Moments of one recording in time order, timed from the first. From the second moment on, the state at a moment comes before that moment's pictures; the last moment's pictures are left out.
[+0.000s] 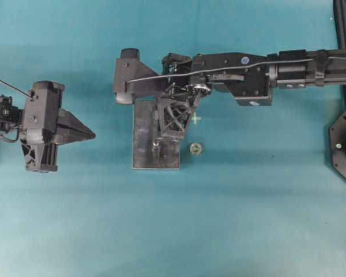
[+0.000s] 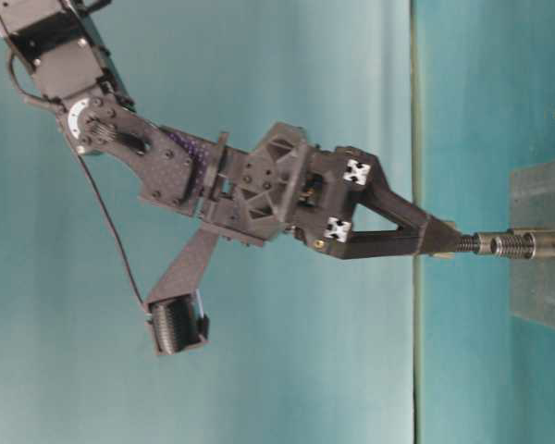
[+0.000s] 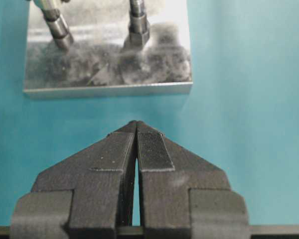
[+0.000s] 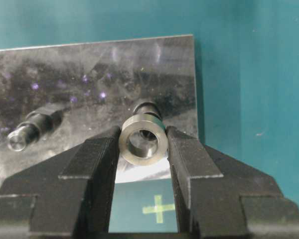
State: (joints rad) left arm -0.01 -0.45 1.01 0.02 0.07 0.06; right arm -0.12 0.25 0.15 0.00 0.80 -0.05
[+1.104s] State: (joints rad) left arm -0.01 -0.47 1.05 0.02 0.03 0.05; right arm -0.13 0.33 0.10 0.04 0.87 -0.07
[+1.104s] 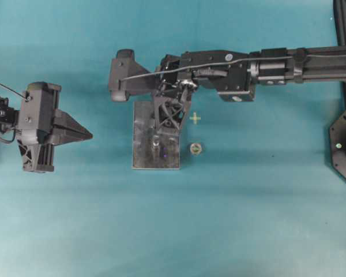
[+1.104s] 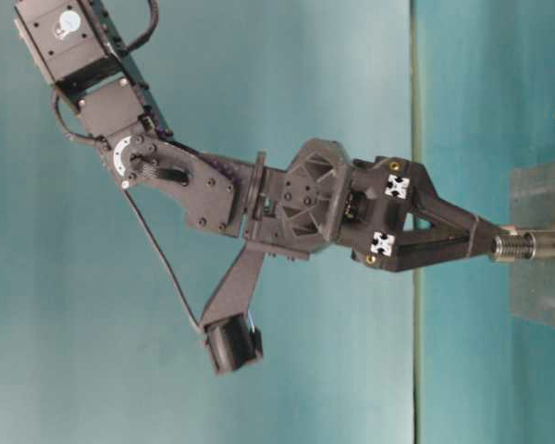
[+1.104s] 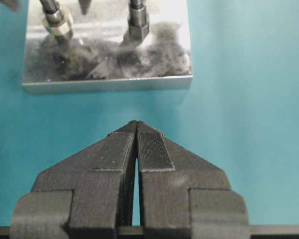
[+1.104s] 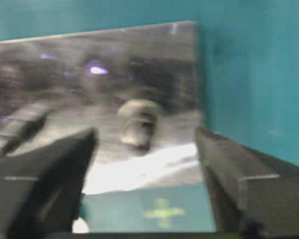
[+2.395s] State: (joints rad) left arm -0.01 -0.49 1.05 0.02 0.03 0.04; right arm -0.06 0.12 0.41 0.05 0.77 0.12
